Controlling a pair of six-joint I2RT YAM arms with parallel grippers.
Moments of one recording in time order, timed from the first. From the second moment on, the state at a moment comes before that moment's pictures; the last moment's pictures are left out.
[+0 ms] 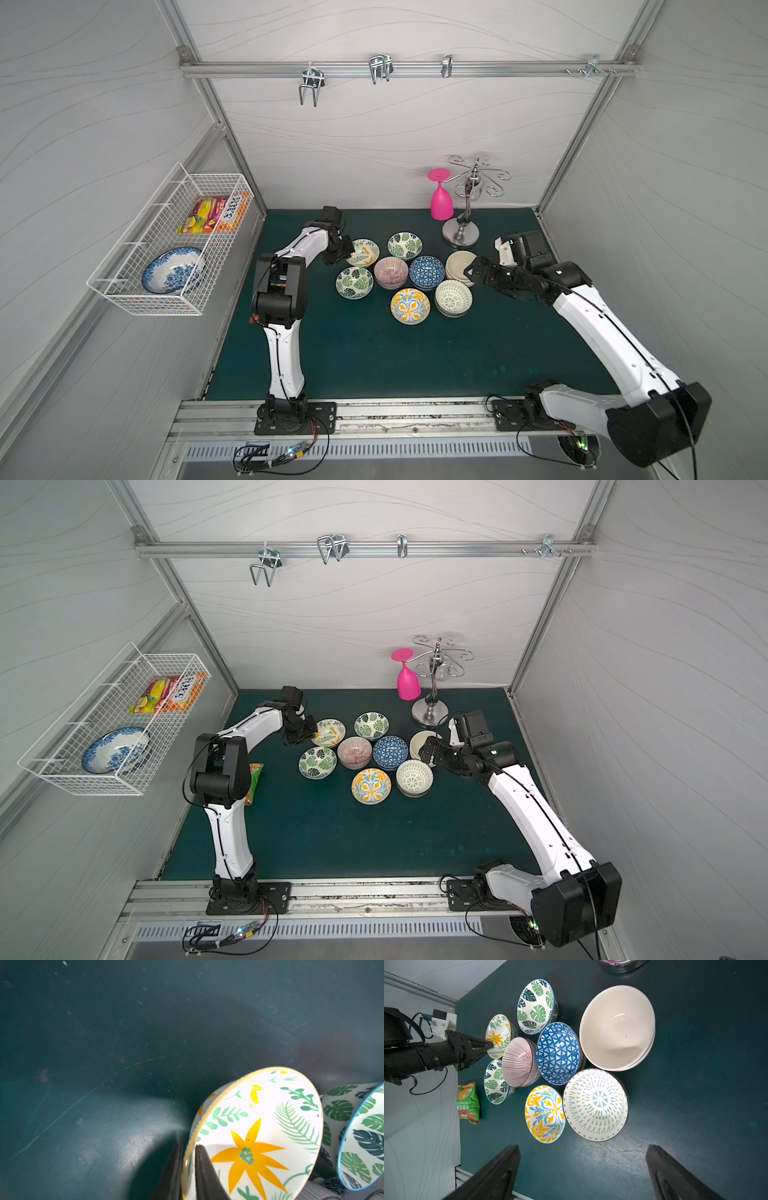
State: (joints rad) left arm -0.12 2.10 1.62 -0.71 0.17 -0.50; right arm 0.35 1.17 1.13 -0.86 -0.23 0.55
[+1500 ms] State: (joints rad) left arm -0.29 1.47 1.30 -0.79 0.20 -0.60; right arm 0.35 1.06 1.04 -0.84 -0.28 0.58
